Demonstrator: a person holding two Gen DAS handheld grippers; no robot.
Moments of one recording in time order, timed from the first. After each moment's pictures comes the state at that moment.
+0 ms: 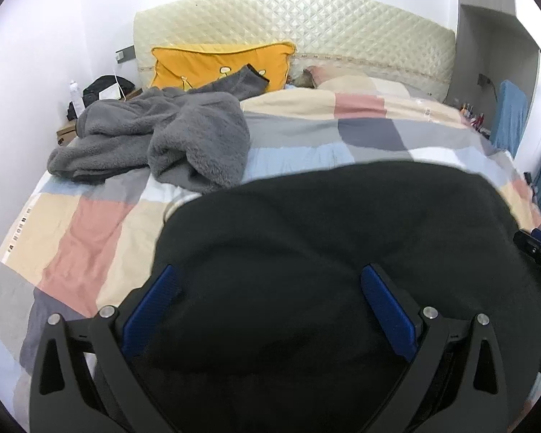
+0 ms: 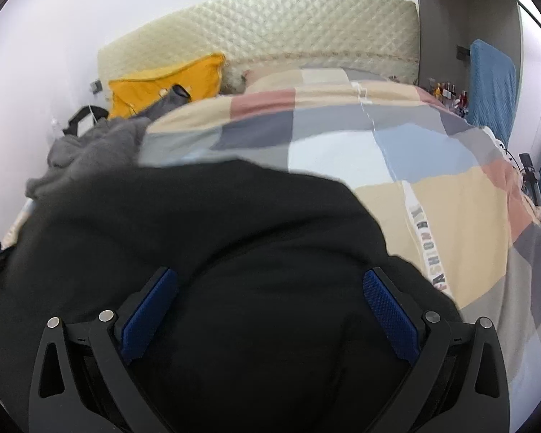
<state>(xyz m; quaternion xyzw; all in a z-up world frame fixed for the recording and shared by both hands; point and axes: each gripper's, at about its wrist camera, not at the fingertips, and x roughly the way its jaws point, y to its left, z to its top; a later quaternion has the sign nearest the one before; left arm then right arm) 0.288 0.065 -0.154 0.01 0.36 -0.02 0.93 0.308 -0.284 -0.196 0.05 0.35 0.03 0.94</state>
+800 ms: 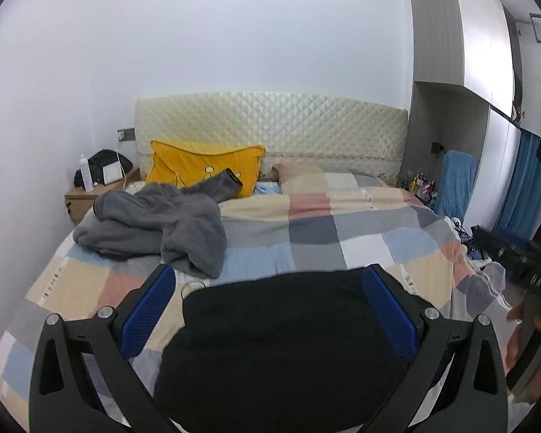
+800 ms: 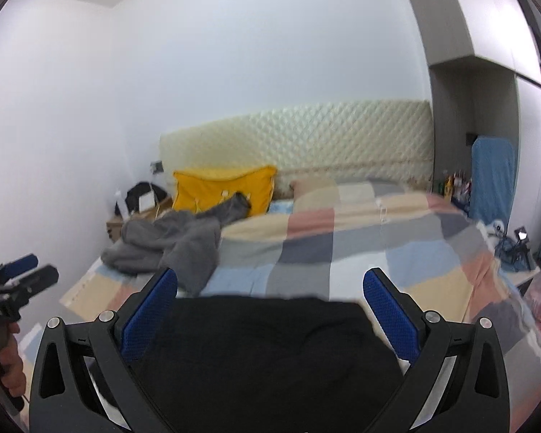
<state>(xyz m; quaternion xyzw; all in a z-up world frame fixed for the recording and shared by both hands) 0.139 0.039 0.041 0.00 0.23 -0.07 0.97 0.174 -0.249 0.013 0.06 0.20 0.09 0.97</state>
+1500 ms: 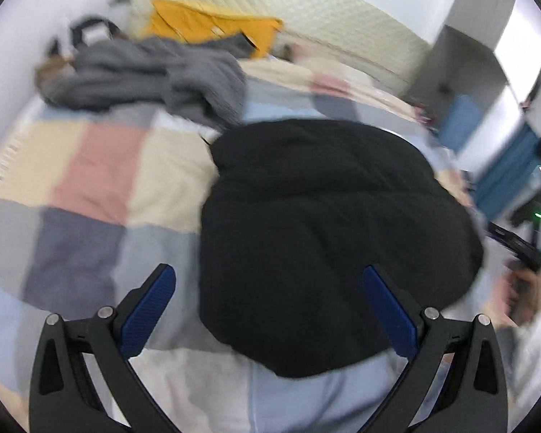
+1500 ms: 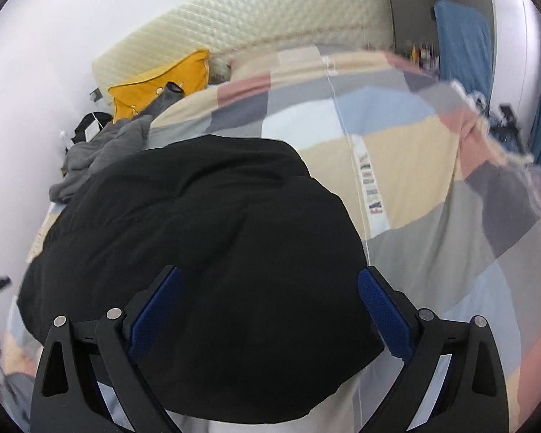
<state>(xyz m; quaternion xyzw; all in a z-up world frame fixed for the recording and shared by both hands) 0.185 0.187 -0.137 -0.09 0.45 -0.15 0.88 0.228 -0.351 -0.177 0.13 0.41 0.04 0.90</state>
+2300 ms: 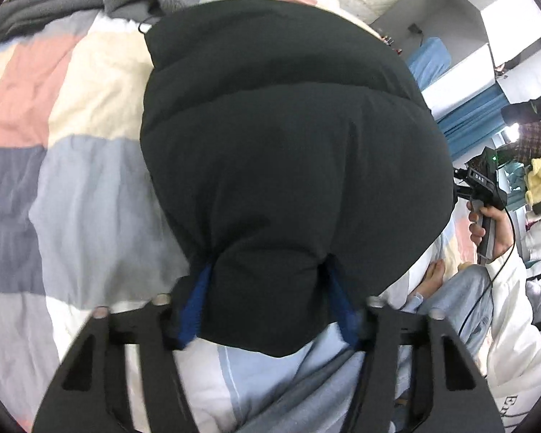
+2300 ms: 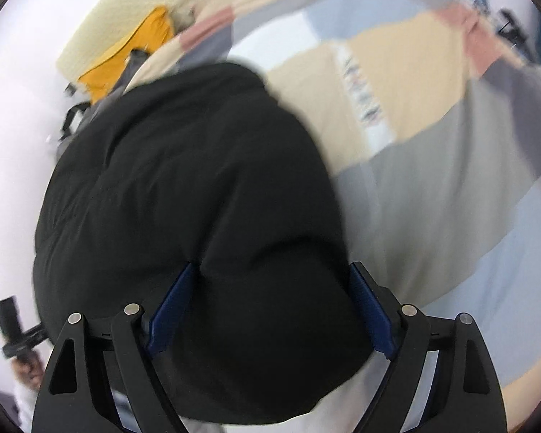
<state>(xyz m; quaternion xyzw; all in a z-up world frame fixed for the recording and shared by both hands) 0.188 0.152 -0.203 -0.11 0.57 -0.25 0.77 0.248 -0.385 -0.246 0.22 0.53 0.06 0.82</state>
